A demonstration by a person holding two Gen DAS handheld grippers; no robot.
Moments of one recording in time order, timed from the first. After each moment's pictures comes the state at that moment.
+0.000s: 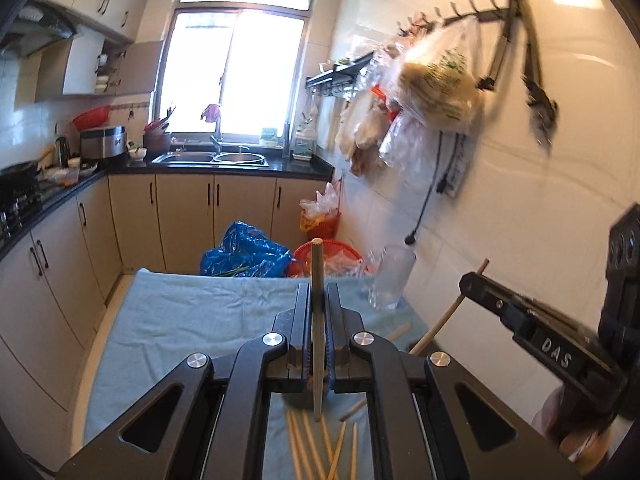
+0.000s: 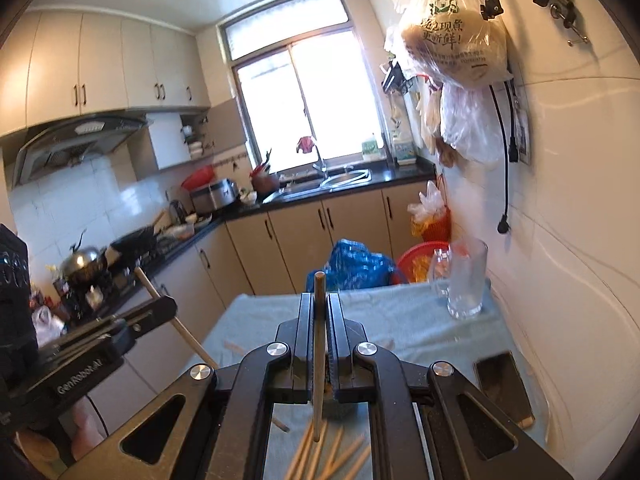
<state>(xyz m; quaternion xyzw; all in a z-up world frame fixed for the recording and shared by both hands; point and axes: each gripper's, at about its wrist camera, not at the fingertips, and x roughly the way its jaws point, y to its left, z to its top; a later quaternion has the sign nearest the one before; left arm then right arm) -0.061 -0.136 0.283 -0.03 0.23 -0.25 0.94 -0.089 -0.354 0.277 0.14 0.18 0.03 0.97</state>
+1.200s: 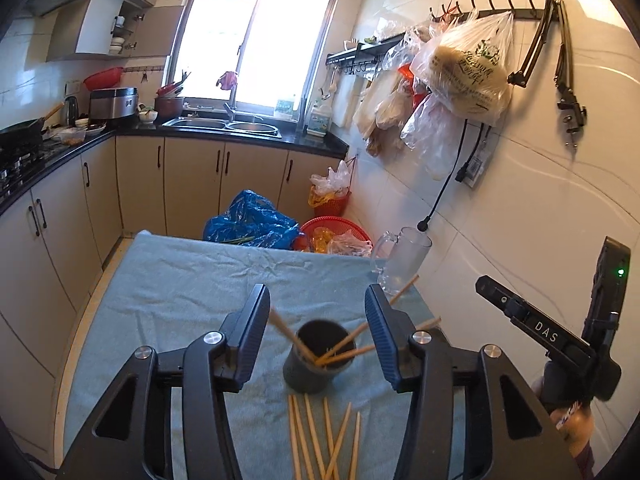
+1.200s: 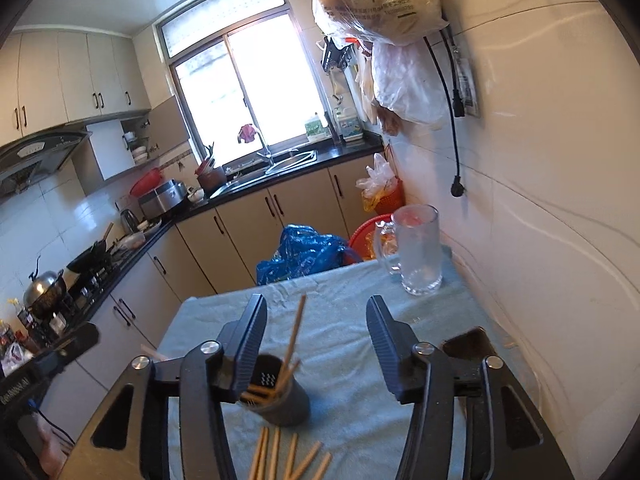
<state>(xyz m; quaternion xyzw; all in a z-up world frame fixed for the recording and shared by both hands) -0.046 -0.116 0.248 -0.06 0.28 -0.24 0.93 -0.064 -0.415 0.230 0.18 0.23 -0.05 0.96</state>
